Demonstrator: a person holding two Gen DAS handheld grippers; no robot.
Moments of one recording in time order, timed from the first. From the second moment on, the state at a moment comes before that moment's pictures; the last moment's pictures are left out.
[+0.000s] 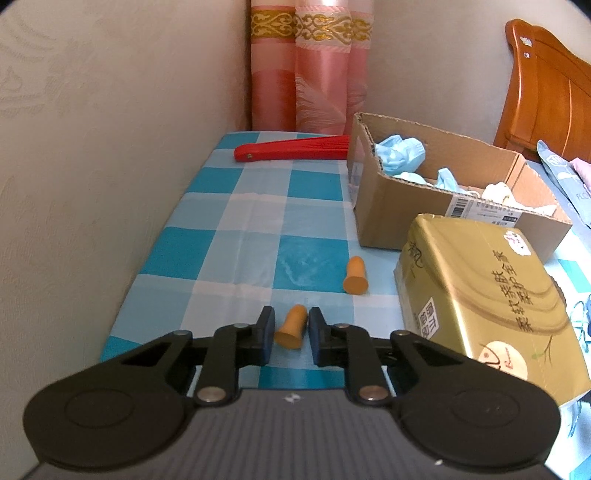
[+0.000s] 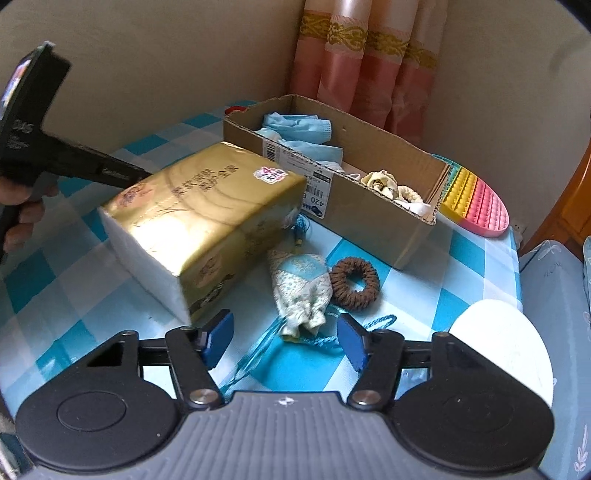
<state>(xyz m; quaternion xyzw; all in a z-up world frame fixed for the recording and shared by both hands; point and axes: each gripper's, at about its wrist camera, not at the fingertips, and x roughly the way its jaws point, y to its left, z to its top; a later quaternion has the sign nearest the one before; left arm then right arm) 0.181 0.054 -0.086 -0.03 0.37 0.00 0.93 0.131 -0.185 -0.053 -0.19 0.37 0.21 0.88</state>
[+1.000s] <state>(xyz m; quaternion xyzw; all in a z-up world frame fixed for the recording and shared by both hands) 0.172 0.051 -0.080 -0.02 0.39 -0.02 0.92 0.161 -0.186 -0.063 -0.16 0.40 0.21 0.88</state>
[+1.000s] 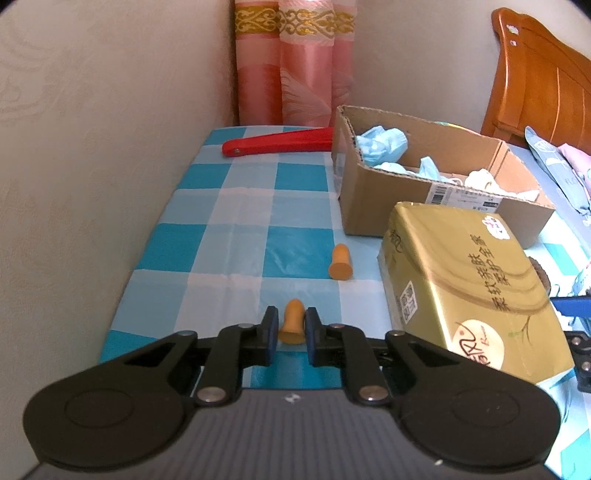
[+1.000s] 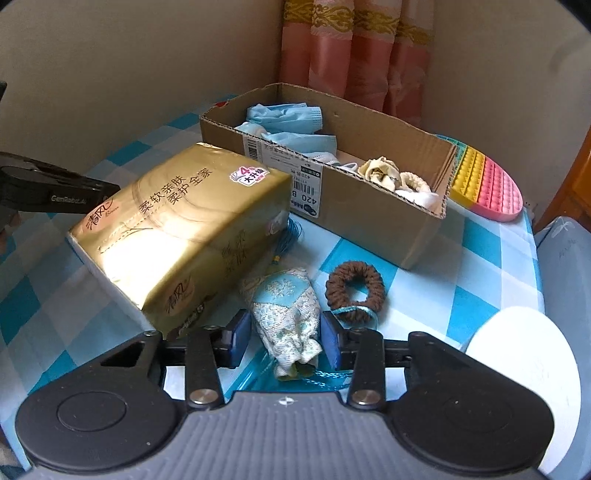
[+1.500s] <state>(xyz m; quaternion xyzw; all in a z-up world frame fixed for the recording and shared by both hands) 0.140 0.046 -0.049 0.01 0.38 -0.05 0.92 0.136 -0.192 -0.034 -0.18 0.37 0.21 0.89</state>
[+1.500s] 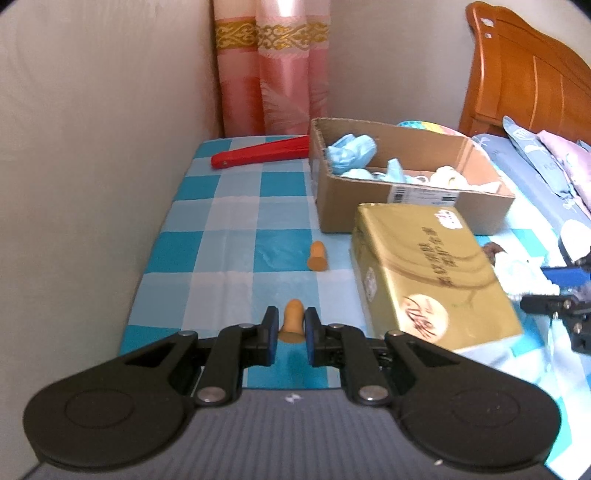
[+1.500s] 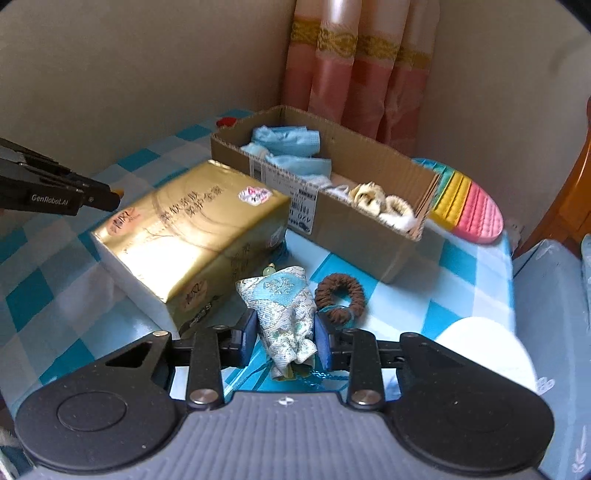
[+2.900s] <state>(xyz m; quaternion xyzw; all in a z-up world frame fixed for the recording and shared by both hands) 0.128 0.037 -0.012 0.01 0.37 -0.04 0.93 0.299 -0.165 0.053 -0.27 0.28 0.33 0.86</state>
